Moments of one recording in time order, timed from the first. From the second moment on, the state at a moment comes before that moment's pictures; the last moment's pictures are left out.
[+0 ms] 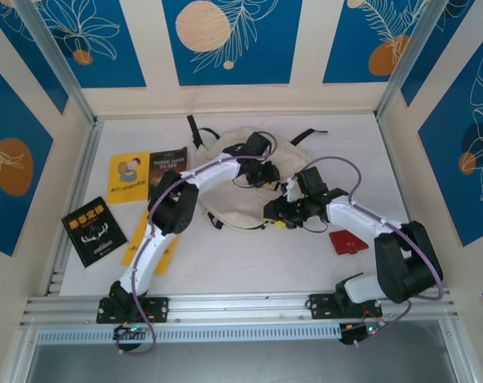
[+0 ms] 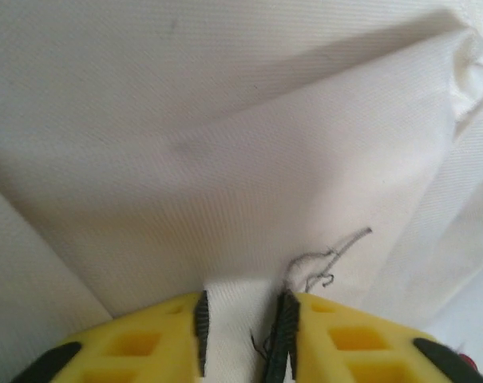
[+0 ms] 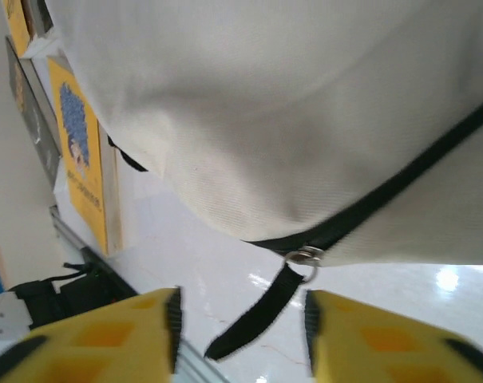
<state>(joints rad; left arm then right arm) -0.71 2.42 2.02 -0.59 0.34 -0.85 0.38 1.38 0.76 -0.44 -0.63 0.65</state>
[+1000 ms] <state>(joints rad) -0.92 1.72 1.10 -0.44 0.38 -0.90 0.20 1.43 0.80 -0.49 -0.55 0.82</state>
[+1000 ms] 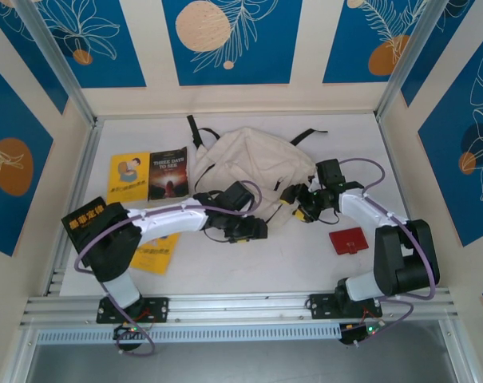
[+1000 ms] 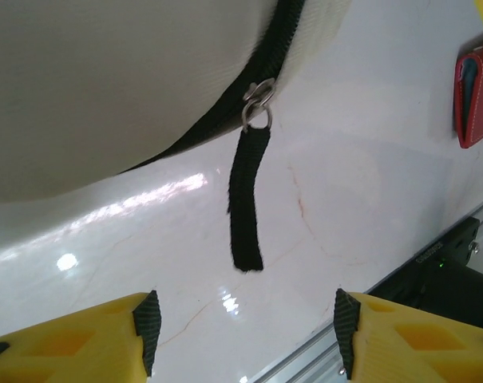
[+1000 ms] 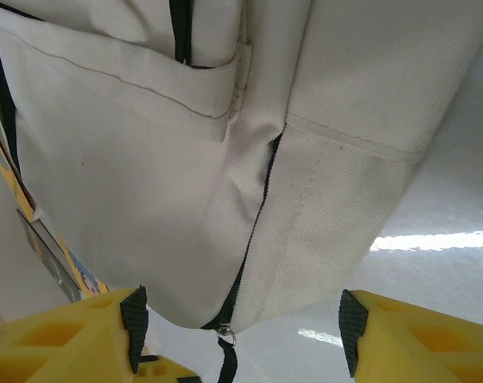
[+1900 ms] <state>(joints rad) -0.93 1.80 1.12 -0.37 0.31 -0.92 0.27 1.63 0.81 -0.38 -0.60 0.87</state>
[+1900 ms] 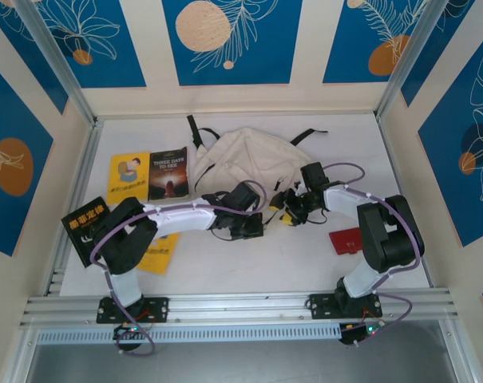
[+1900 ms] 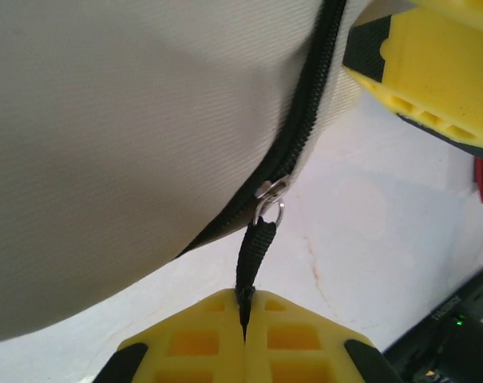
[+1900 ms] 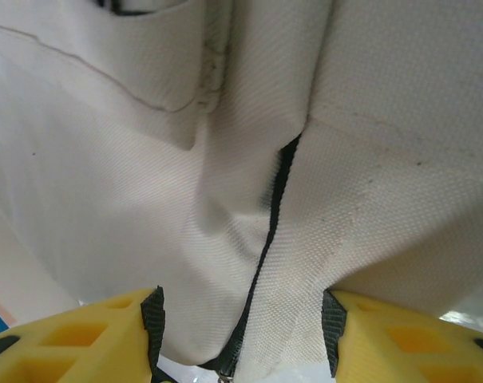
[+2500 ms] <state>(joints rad) -0.91 1.71 1.17 -0.68 0.05 -0.70 0.24 1.69 0.87 -0.40 -0.55 0.87</state>
